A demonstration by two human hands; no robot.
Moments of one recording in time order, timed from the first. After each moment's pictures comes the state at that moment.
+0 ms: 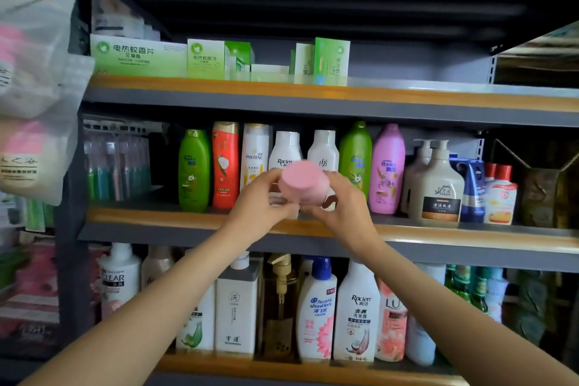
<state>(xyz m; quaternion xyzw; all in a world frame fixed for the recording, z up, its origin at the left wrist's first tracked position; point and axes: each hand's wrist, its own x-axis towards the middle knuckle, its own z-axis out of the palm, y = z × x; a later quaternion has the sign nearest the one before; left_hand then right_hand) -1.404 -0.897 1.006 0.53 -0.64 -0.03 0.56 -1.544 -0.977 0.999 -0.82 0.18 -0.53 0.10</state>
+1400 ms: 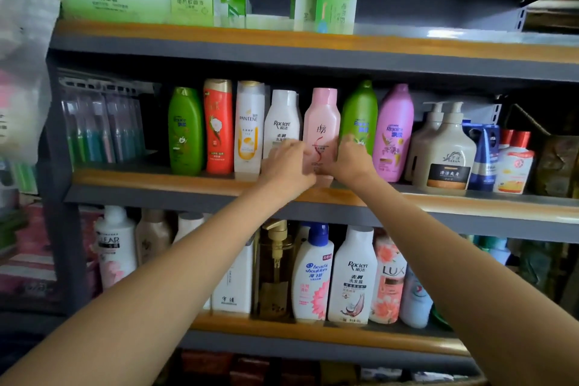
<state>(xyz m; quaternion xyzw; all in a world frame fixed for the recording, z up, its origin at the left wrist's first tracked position) -1.436 -0.946 1.006 0.69 -0.62 0.09 0.36 -1.534 -1.033 1.020 -0.81 0.47 -0.34 0.06</state>
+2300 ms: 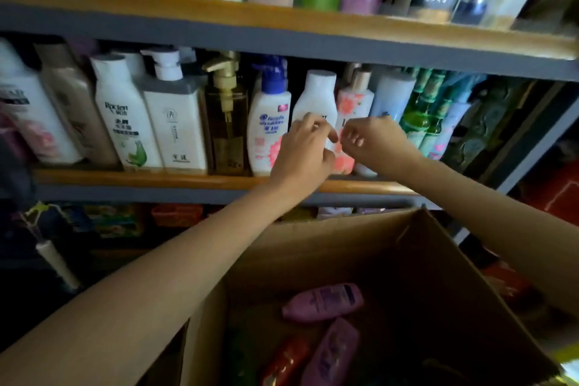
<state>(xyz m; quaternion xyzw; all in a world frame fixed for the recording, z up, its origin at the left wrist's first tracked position) -1.545 -0.935 0.823 0.61 -0.69 0.03 0.39 -1.677 -1.000 0.853 -0.89 0.39 -0.22 -0.03</state>
